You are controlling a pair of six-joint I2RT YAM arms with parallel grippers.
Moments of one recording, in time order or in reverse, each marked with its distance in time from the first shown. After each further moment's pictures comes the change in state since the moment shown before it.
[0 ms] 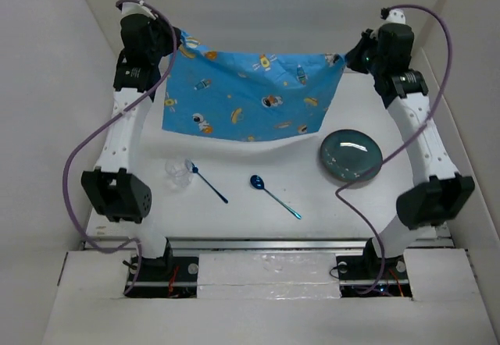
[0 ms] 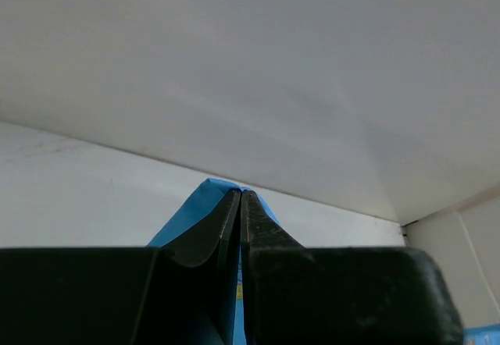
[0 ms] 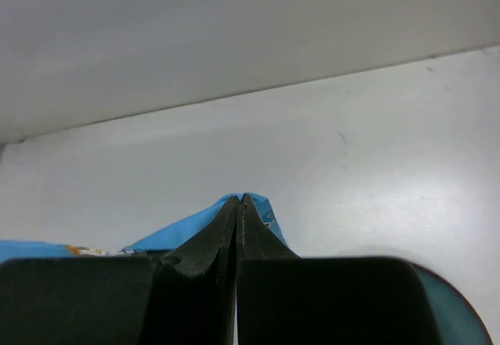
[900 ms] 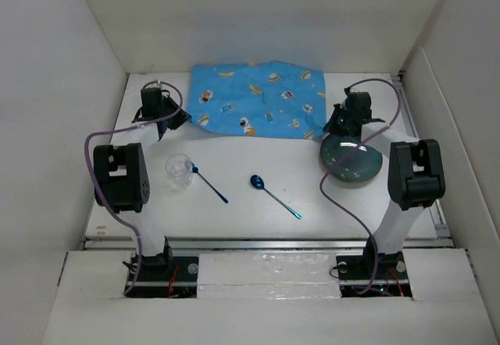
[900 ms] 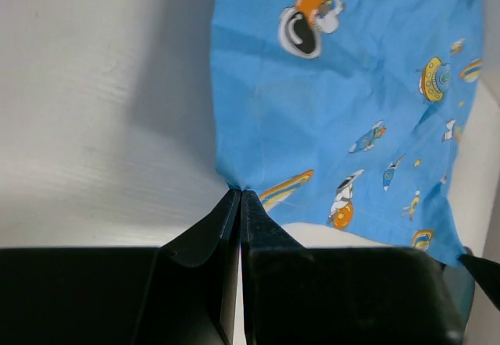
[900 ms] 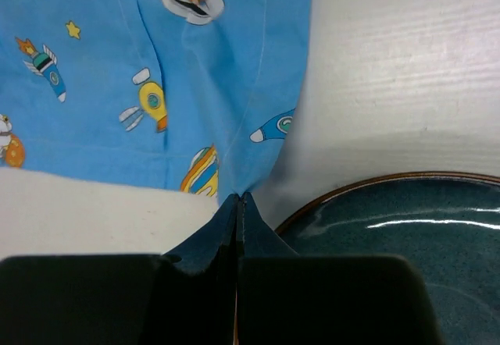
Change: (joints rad) left arm 0.153 0.150 -0.649 0.247 0.278 -0.106; right arm -0.050 0.285 -0.515 0.341 -0.254 0.025
